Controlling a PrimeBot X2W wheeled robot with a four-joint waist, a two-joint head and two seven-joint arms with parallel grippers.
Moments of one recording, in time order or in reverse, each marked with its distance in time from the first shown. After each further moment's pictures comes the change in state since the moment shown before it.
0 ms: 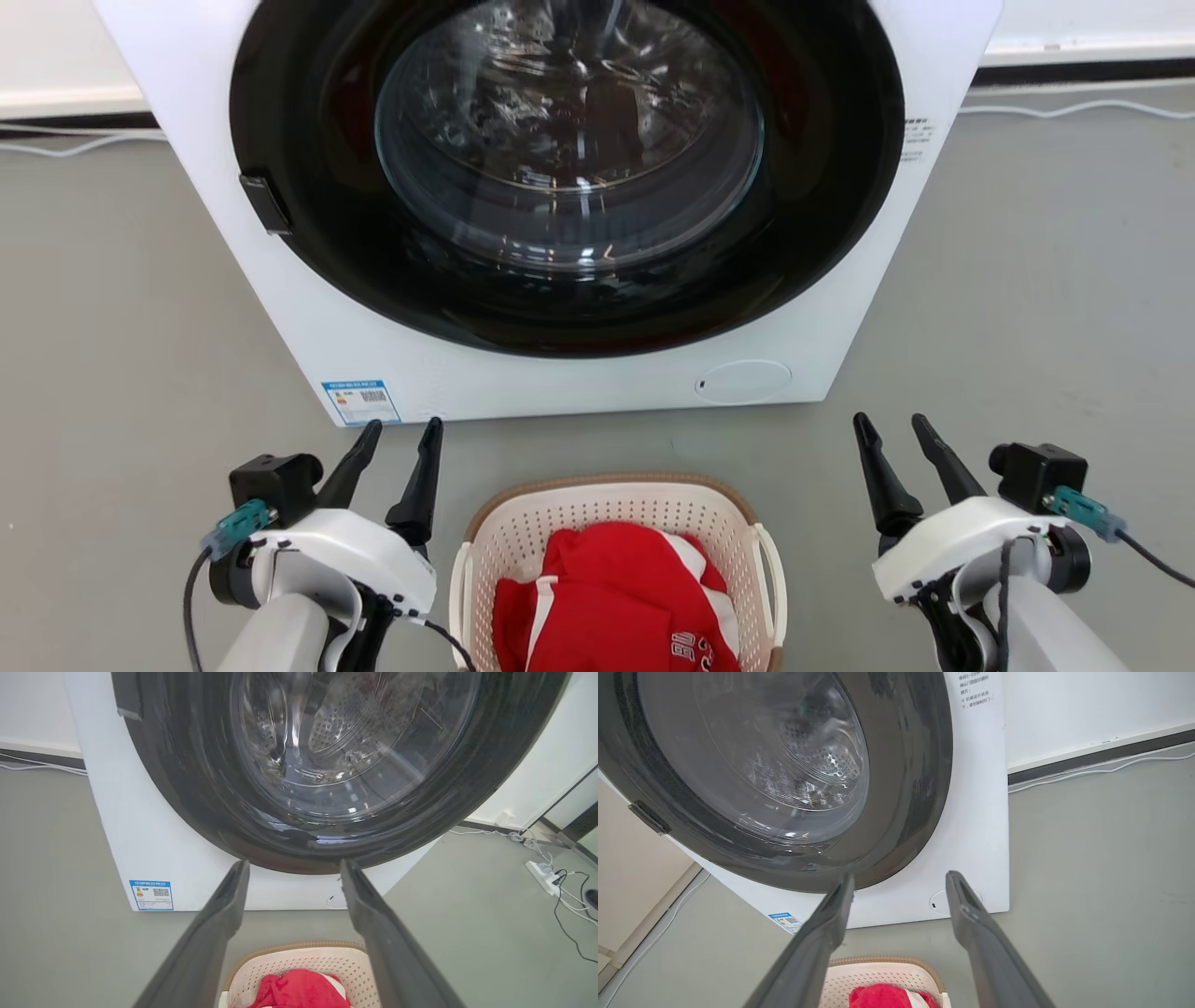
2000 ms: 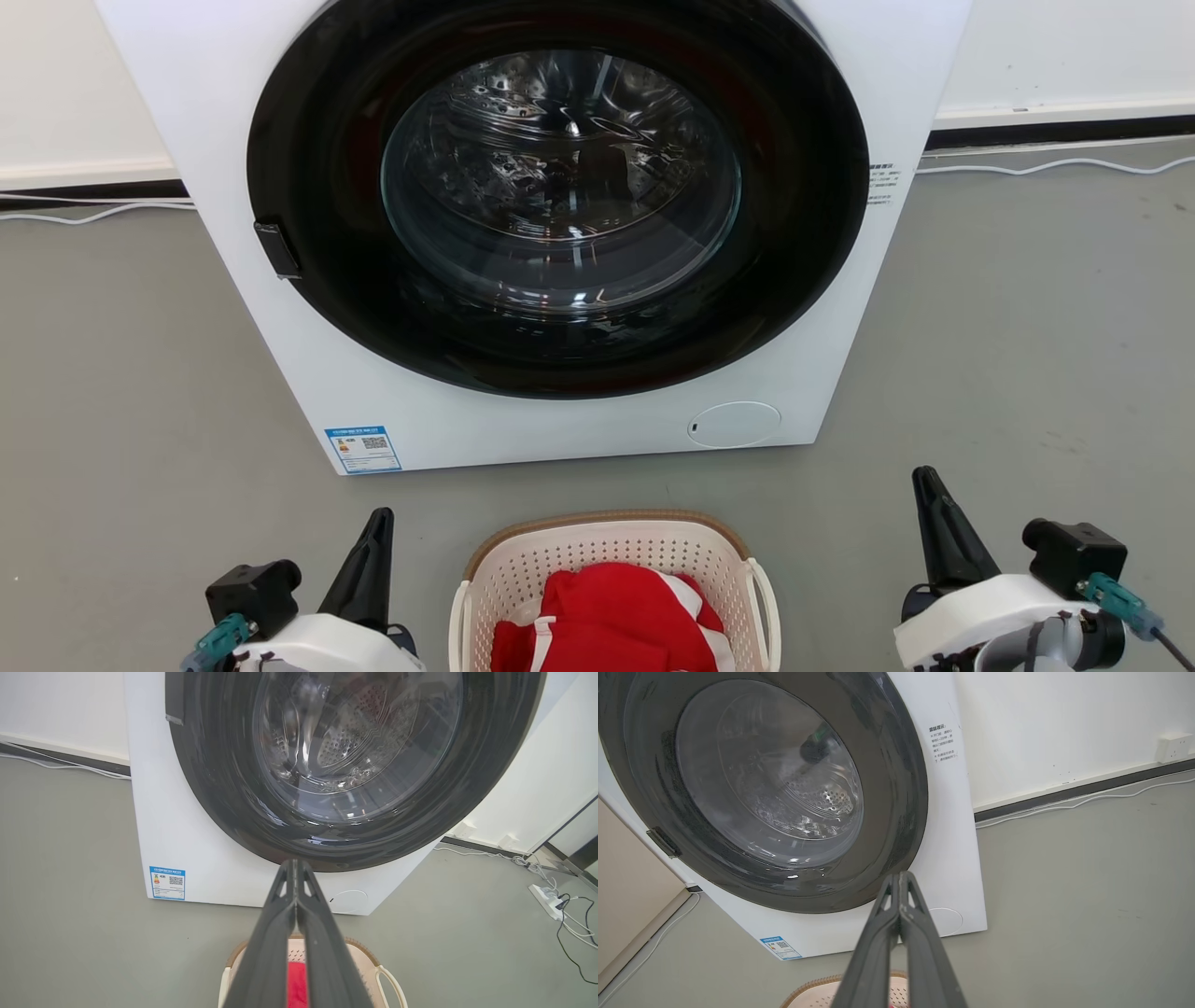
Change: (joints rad) left arm 0.260 -0.067 0.170 -0.199 0.107 0.000 0.010; right arm 0.238 0.070 -0.216 -0.241 -0.202 -0.001 0.011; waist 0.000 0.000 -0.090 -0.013
